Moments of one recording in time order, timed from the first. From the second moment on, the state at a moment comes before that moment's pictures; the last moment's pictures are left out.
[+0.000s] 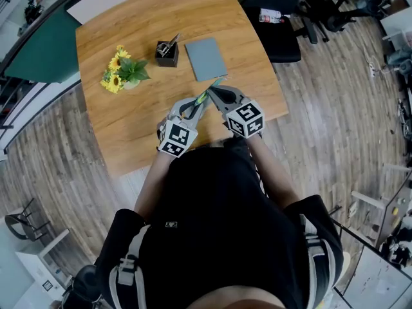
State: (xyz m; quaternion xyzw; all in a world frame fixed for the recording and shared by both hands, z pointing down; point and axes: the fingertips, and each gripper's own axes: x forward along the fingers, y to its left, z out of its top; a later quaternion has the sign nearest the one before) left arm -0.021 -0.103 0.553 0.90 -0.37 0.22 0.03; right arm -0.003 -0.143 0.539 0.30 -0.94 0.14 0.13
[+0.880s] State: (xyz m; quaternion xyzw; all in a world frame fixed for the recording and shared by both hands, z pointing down) left arm -0.021 -0.099 0.554 0.90 -0.37 0.22 0.03; right arm 0.004 -0.146 0.547 0.31 -0.93 0.14 0.14
